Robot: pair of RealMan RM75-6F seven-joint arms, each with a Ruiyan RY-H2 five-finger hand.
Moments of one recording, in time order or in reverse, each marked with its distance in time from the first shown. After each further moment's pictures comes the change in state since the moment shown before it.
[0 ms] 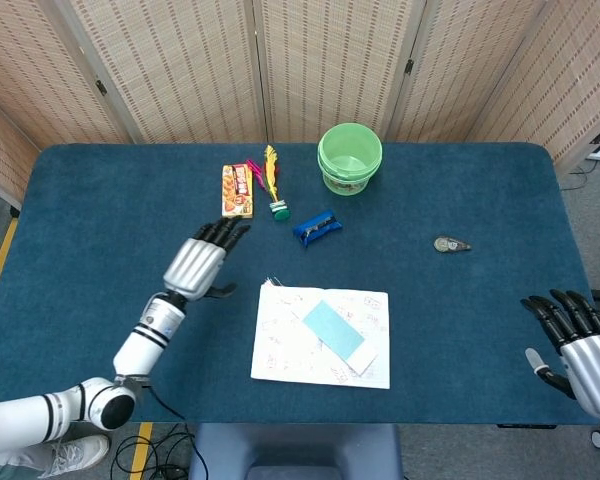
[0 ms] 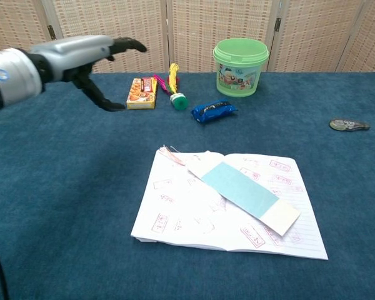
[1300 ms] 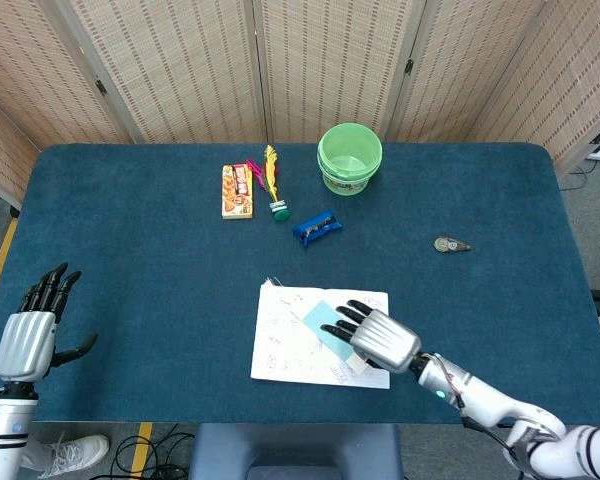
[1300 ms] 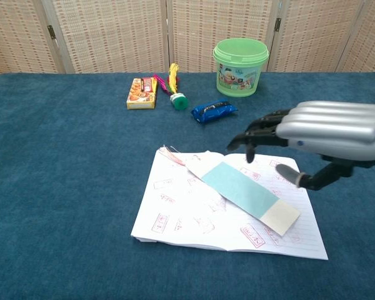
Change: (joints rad) left arm 0.550 0.268 0.208 -0.140 0.296 0.477 -0.244; right arm 0.580 -0.278 0.047 -0.093 -0.013 -0.791 -0.156
